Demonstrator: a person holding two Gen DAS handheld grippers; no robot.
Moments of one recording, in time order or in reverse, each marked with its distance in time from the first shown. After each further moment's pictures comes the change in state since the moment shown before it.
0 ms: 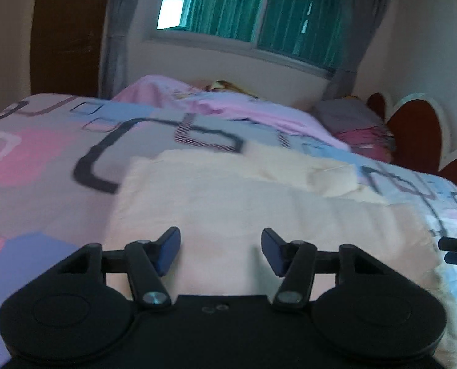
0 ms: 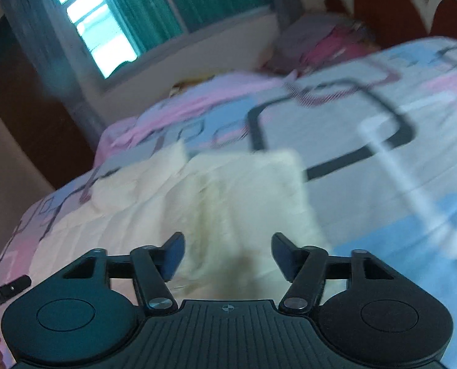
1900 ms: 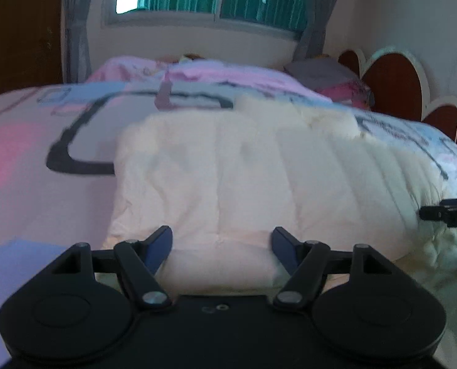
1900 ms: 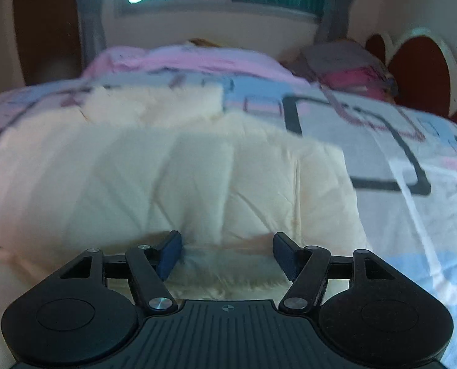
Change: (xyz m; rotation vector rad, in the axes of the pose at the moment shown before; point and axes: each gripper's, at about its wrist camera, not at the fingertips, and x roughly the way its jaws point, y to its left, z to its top) left arm 0.041 0.029 -0.022 0.157 0.104 -0.104; right arm 0.065 0.075 -0.046 -0.421 0.063 -0.270
